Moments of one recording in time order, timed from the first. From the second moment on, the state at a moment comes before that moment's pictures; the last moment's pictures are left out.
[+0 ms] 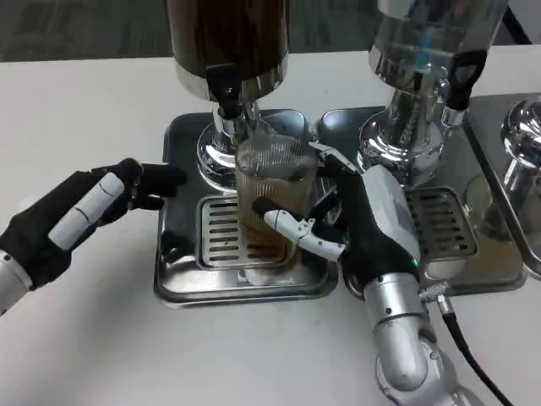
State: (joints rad) left arm -0.44 0.53 0.14 0.99 -0.16 -0.63 -0.80; right arm -0.24 0.00 0.30 0.38 -0.52 -0.11 -0.37
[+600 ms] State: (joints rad) left arm -0.39 0.53 0.13 0.88 -0.16 -0.71 -0.83; right arm -0.18 -0.01 0.25 0.25 -0.51 -0.11 -0.38
